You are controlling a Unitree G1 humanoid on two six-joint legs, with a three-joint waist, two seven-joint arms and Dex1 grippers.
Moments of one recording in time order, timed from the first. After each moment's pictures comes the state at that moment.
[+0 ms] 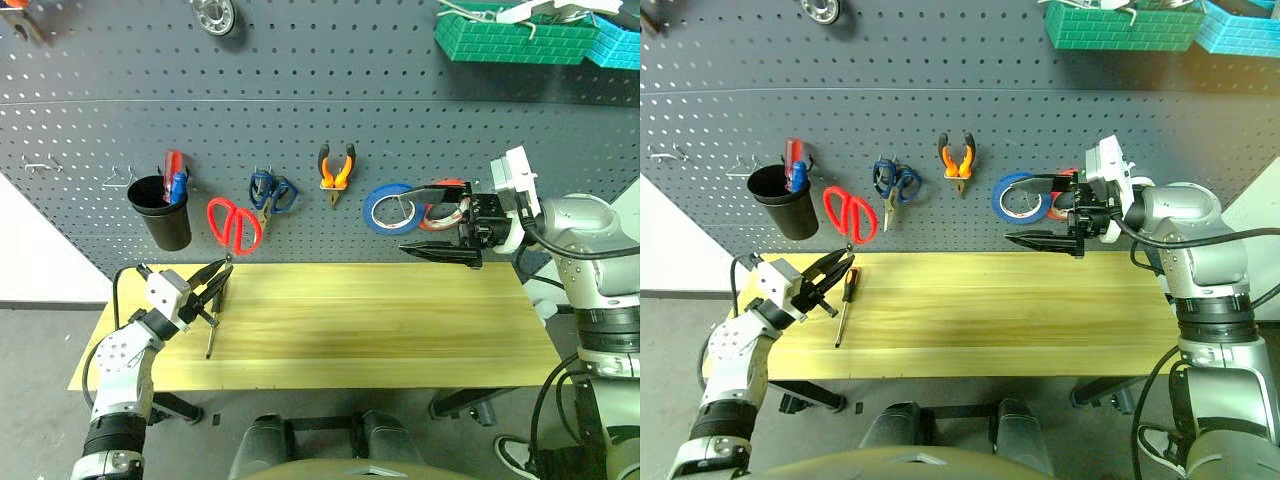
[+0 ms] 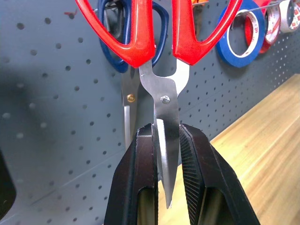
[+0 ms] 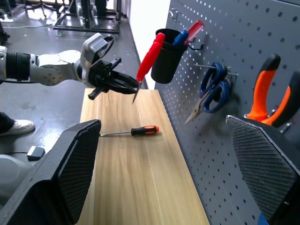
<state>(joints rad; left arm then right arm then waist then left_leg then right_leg) -0.12 0.40 0.20 0.39 -0.29 -0.50 -0.89 -0.58 -0.74 -0.06 0.03 0.56 0.38 1.35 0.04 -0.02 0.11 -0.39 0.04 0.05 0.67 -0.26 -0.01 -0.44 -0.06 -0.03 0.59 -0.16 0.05</state>
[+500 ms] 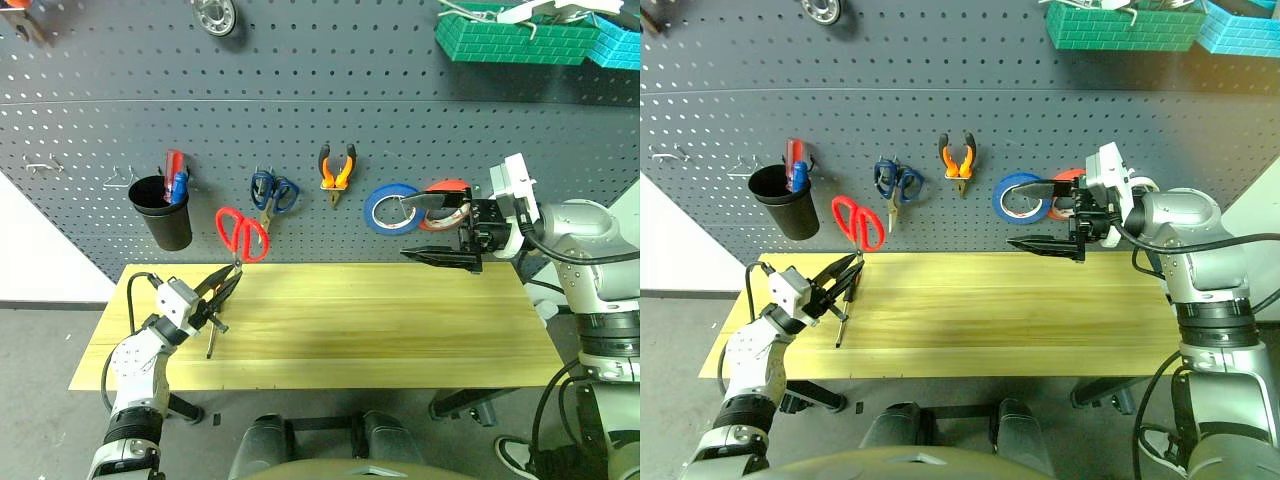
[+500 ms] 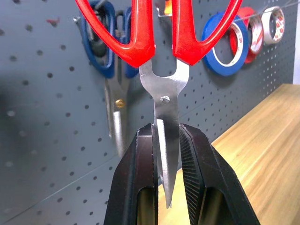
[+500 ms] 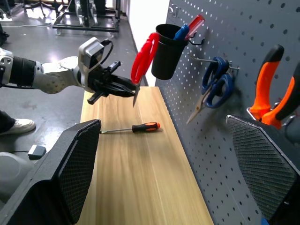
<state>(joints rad) -0.15 0.34 0.17 0.46 -0.29 -0.62 -0.90 -0.56 -0.75 -0.06 0.03 0.55 0.36 1.36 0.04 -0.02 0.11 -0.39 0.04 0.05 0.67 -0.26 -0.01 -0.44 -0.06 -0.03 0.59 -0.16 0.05</state>
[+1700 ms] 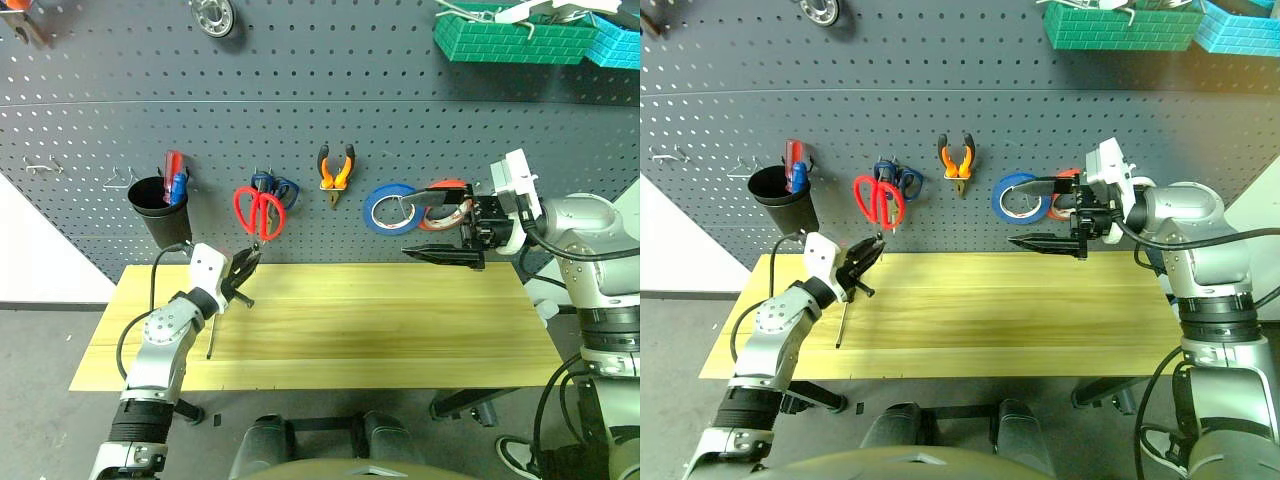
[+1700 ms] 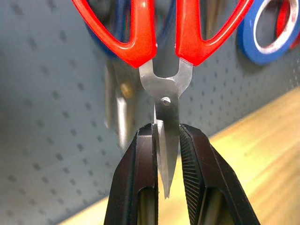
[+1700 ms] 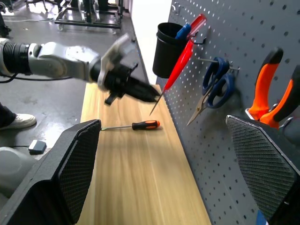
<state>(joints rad) -0.15 0.34 0.04 0.11 -0.20 0.01 -0.56 -0.60 -0.76 -0.06 0.05 0.54 0.36 1.38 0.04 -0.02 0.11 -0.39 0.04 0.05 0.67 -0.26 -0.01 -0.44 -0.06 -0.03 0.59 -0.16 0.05</state>
